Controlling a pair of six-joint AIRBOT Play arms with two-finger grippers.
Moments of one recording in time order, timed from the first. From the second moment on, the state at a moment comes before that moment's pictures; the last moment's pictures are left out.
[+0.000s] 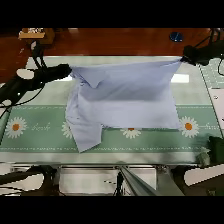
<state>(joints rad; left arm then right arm) -0.03 -1.42 1.04 0.64 -0.45 -1.06 -0.23 -1.73 1.77 -1.18 1.15 1.49</state>
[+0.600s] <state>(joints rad) 0.36 -1.38 1.06 0.79 -1.23 -1.18 -0.43 -1.57 1.69 -1.31 1.61 1.37</state>
